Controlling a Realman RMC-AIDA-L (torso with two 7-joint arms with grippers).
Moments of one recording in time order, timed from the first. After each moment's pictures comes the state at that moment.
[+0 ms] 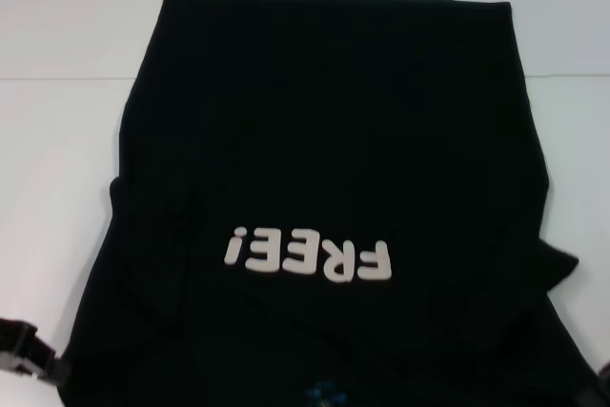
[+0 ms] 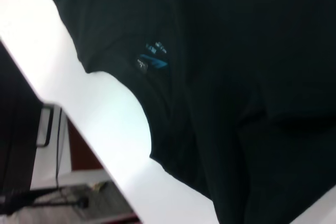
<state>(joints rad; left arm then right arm) -0.62 -1.88 0.59 0.72 2.71 1.84 -2.38 0.76 1.89 -0.80 -0.64 -2.65 -1.92 2.15</state>
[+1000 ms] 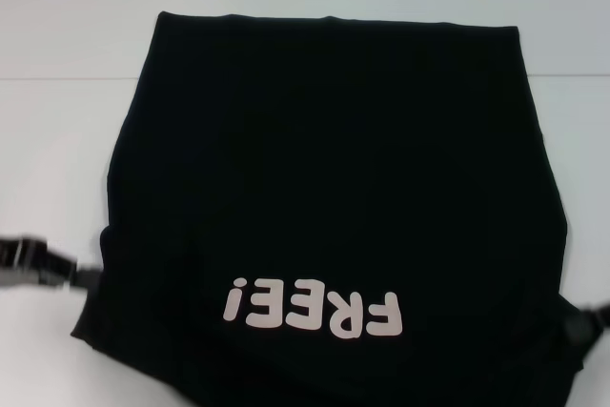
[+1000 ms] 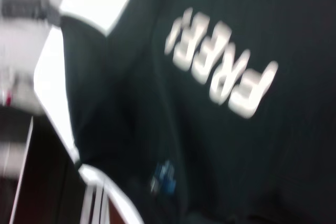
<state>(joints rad) -0.66 -1.85 0.36 0.69 2.64 1.91 -2.29 0.74 1.85 -0.45 -0.56 -2.67 -1.93 2.08</state>
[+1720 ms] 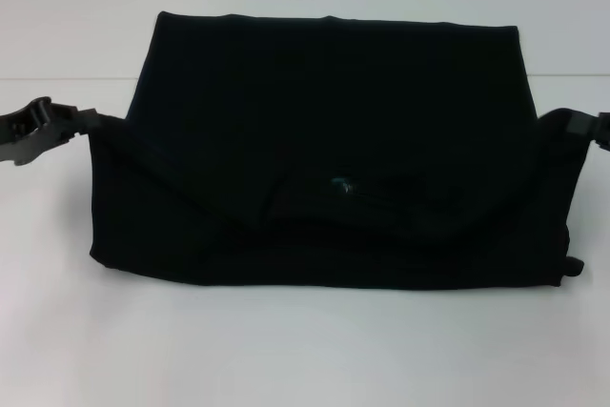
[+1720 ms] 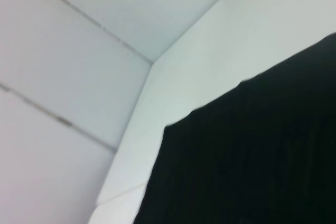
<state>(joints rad) -0.64 -1.91 0.25 0.54 2.25 1.34 -2.23 0.63 1.88 -0.19 -0.46 -2.24 -1.48 2.10</state>
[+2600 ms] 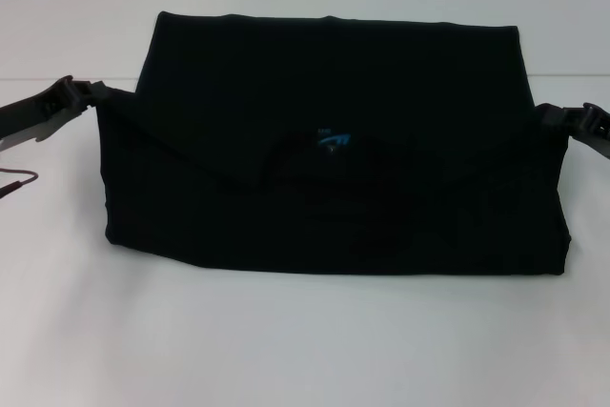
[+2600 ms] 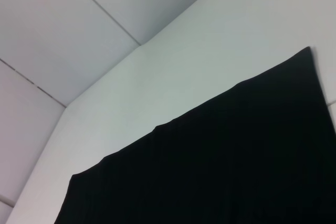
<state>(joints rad) -0.67 -2.00 0.26 0.51 2.10 1.07 -2.09 0.69 2.01 -0.20 -0.45 -2.21 -1.05 2.01</state>
